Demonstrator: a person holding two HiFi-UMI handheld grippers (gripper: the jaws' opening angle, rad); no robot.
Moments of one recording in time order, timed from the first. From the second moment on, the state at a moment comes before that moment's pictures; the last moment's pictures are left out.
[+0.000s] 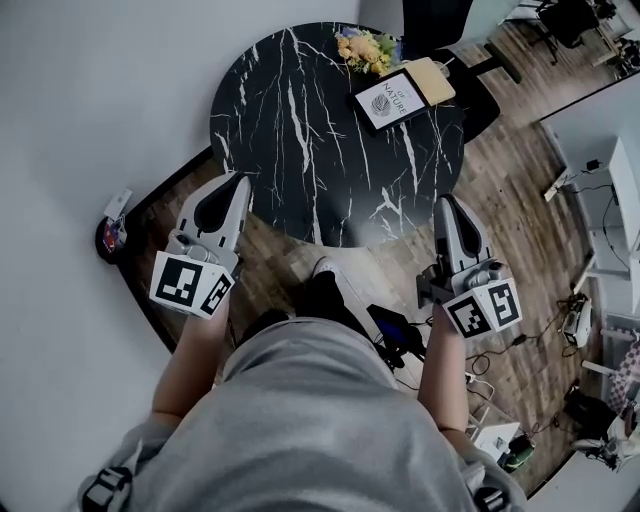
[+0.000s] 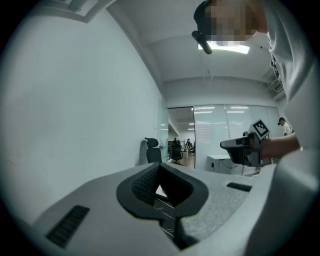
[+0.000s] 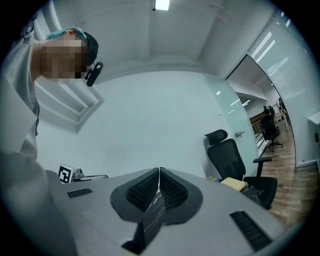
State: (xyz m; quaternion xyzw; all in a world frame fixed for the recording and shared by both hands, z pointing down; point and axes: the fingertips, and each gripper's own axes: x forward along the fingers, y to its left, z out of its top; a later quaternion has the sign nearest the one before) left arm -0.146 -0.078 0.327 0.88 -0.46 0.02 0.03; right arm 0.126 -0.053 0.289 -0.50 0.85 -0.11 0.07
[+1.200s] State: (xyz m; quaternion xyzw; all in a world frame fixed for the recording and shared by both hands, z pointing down) left arm -0.071 -0.143 0.326 0.87 -0.49 0.02 0.02; right arm 0.205 -0.133 0.288 -0.48 0.87 -0.10 0.08
